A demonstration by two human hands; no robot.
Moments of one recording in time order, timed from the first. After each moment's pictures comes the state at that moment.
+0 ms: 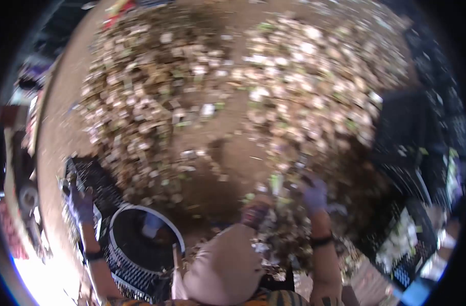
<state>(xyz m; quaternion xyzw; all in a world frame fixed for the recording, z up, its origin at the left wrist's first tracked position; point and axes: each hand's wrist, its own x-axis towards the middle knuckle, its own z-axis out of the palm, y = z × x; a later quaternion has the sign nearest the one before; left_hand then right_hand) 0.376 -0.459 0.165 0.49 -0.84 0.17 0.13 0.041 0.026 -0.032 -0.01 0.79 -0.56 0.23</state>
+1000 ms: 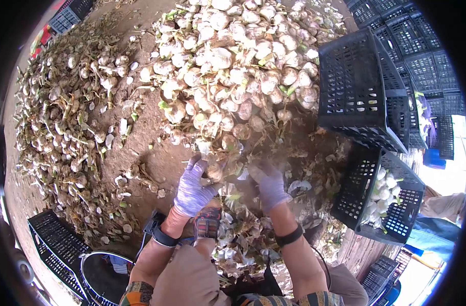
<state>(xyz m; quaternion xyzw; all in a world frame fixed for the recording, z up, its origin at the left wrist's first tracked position) 0.088 -0.161 -0.029 0.06 -0.85 -0.51 0.02 0.034 0.031 -0.018 0.24 0.70 -0.62 0.28</state>
